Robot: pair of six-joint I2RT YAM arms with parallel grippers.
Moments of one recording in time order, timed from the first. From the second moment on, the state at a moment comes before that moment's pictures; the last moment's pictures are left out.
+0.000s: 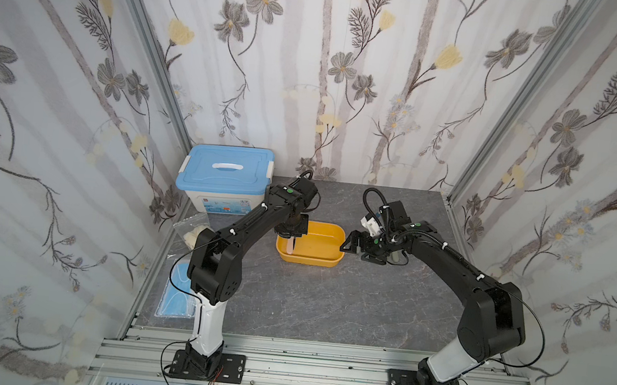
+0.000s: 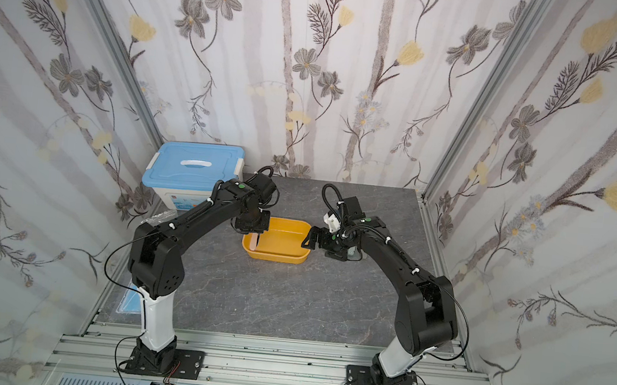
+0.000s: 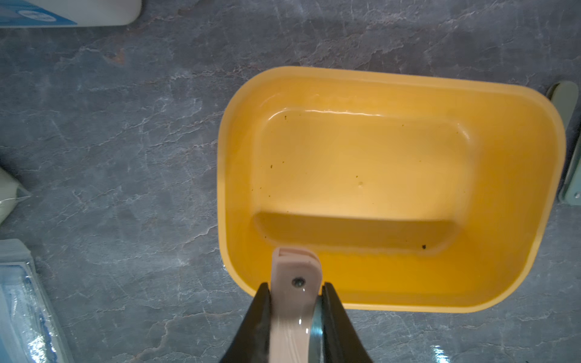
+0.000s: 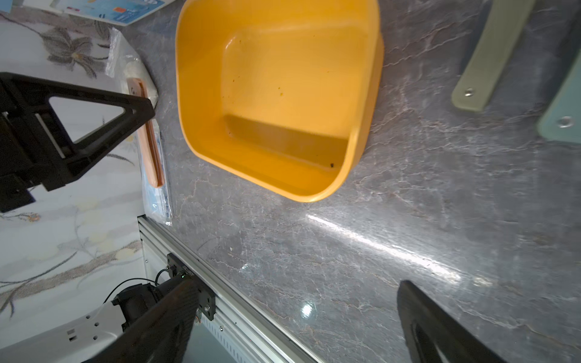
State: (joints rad) left arm -0.52 1.91 1.72 -1.11 -0.09 -0.51; right arm 0.40 1.63 1.29 -0.76 -0.50 0.49
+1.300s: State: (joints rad) left arm -0.34 1.51 1.28 -0.87 -0.11 -0.45; right arm 0.43 1.68 1.47 -0.76 -0.47 0.50
